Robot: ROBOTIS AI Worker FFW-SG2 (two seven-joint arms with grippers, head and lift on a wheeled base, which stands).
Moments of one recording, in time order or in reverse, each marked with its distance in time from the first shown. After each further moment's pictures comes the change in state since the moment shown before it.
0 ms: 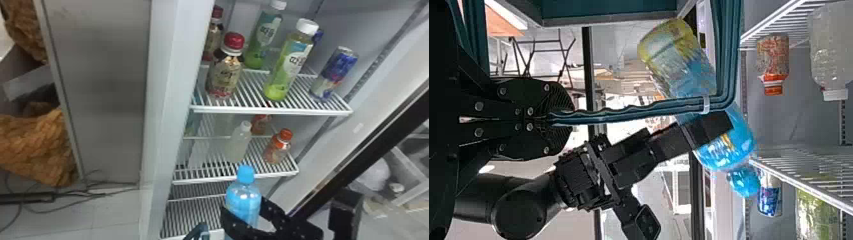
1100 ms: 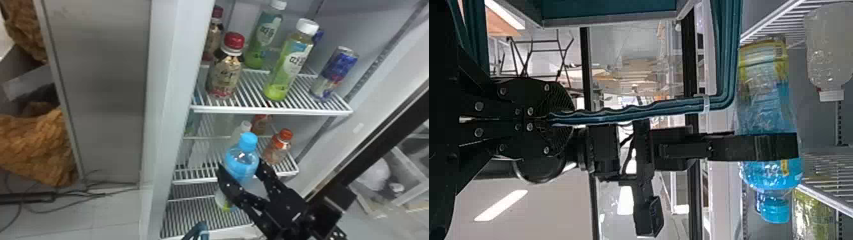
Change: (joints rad) left arm 0.004 -0.008 0.005 0.000 -0.005 0.000 0.000; right arm -0.159 -0.017 0.112 0.318 0.088 -0.573 -0.053
